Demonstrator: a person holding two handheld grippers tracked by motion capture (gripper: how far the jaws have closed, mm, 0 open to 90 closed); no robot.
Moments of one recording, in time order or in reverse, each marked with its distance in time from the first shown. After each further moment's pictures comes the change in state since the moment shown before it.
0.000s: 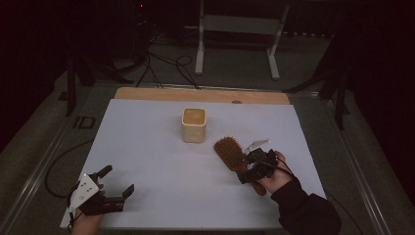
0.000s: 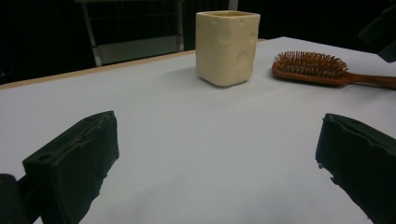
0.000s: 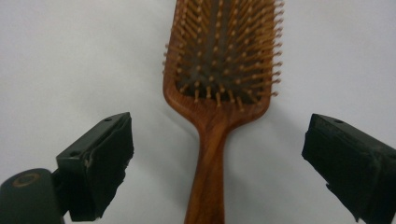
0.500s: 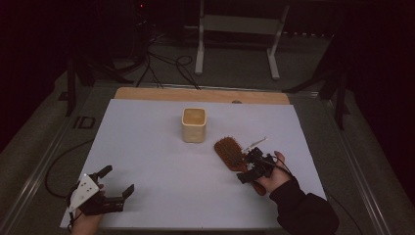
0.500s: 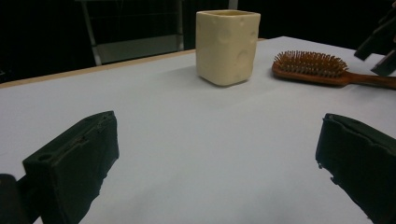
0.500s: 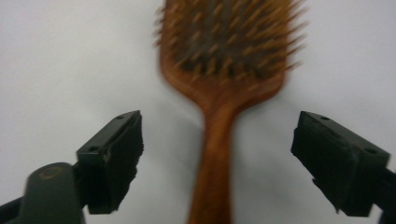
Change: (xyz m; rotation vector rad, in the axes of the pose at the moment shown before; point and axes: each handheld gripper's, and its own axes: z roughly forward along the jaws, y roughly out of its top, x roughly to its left) left arm 0.000 0.000 0.000 0.002 0.000 -0.001; right arm -0.010 -0.004 0.021 0.125 0.102 0.075
